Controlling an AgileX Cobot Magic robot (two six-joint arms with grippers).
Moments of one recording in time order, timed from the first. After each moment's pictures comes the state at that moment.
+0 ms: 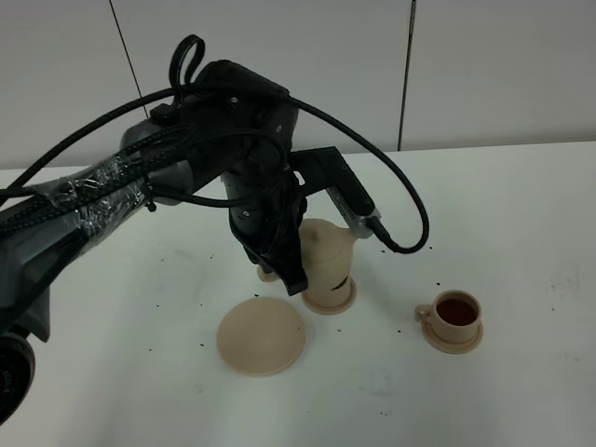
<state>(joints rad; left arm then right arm) -0.61 2.12 -1.86 0.18 1.18 0.49 0.18 -0.01 -0.49 0.03 1.06 0.08</state>
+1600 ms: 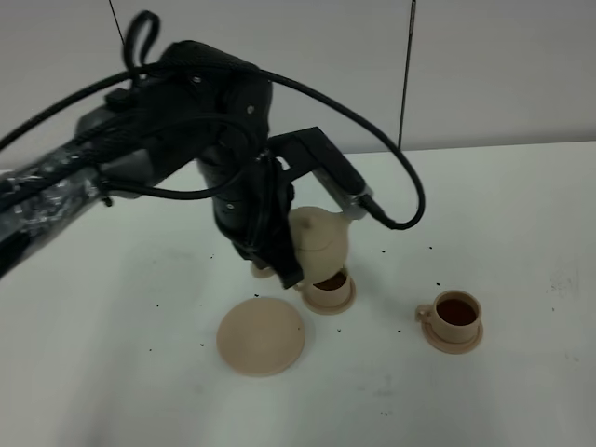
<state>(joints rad) -0.60 2.00 -1.78 0.15 1.19 0.43 0.18 -0.01 -0.49 0.03 1.06 0.08</state>
